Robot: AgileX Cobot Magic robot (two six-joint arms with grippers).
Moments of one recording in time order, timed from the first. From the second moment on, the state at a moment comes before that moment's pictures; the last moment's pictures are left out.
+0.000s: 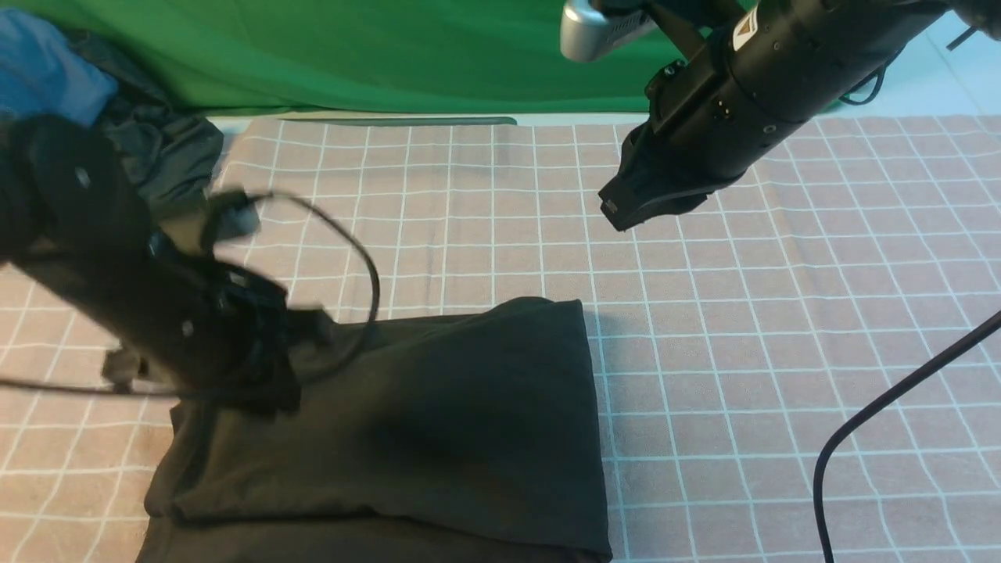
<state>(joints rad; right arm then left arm) 0.48 1.72 -1.61 0.29 1.04 -0.34 -0.13 1.50 -0.91 -0.22 0.88 -0.10</state>
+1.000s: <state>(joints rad) 0.48 2.06 -1.61 0.24 0.86 -0.12 -0.12 1.01 -0.75 -0.16 0.84 -0.30</state>
